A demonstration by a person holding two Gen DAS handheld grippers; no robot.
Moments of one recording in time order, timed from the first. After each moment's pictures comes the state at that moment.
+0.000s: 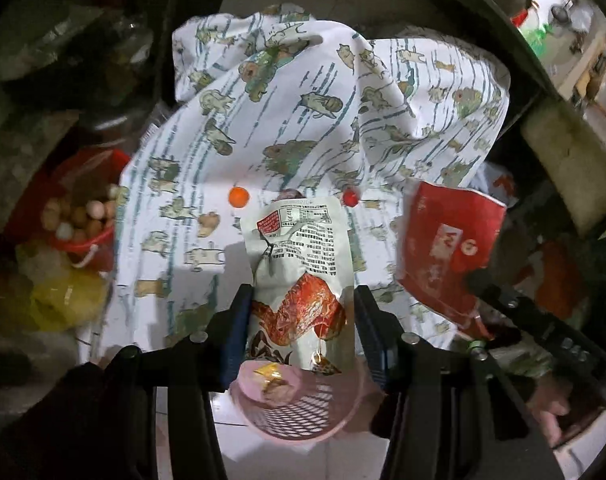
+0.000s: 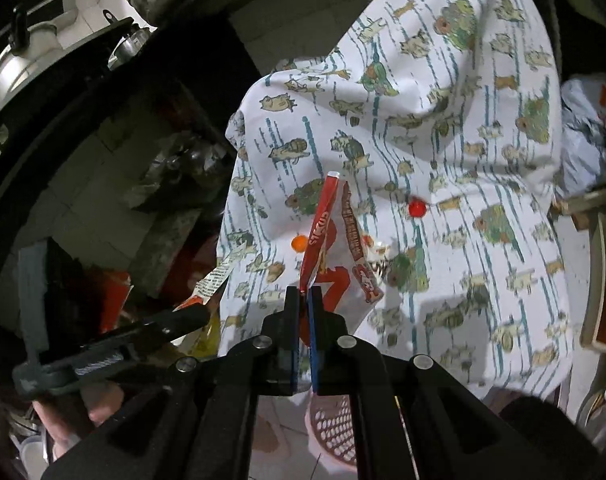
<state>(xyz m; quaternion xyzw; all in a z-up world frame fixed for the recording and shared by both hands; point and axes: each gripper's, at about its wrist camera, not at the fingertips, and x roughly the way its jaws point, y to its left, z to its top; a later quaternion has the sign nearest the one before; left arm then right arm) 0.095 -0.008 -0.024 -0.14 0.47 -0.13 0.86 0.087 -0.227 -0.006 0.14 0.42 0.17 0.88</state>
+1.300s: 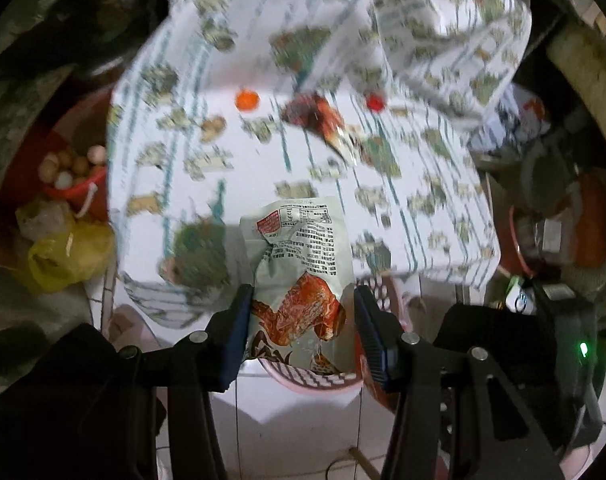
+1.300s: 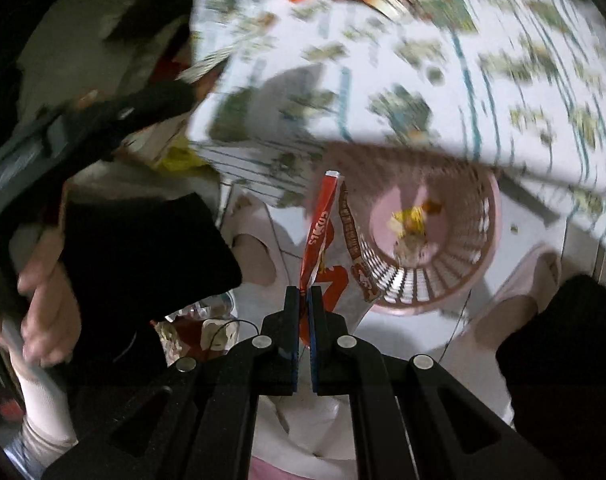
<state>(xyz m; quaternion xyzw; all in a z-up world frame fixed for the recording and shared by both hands) 0.075 -0.037 -0.103 -0.08 0.57 -0.12 0.81 0.042 -0.194 -0.174 0.10 0.69 0.21 0.68</state>
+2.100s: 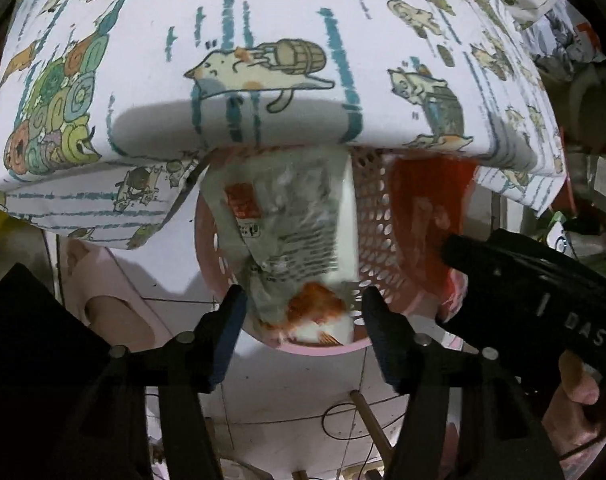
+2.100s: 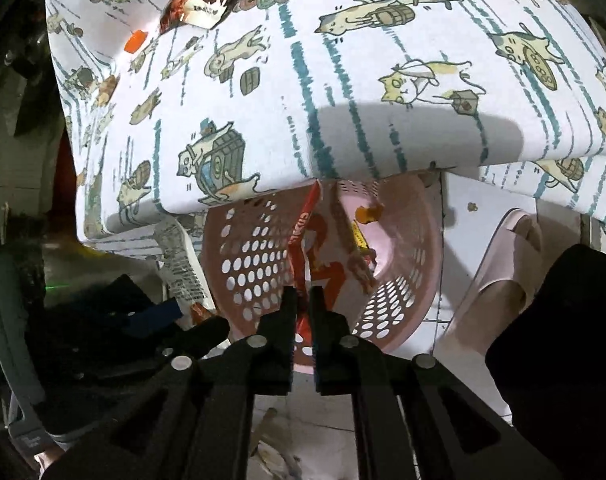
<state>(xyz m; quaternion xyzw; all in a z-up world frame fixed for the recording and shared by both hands) 0.074 -0.092 -0.233 -0.05 0.71 -0.11 0.69 0.089 -0.246 -0.232 0.16 0.68 0.07 0.71</state>
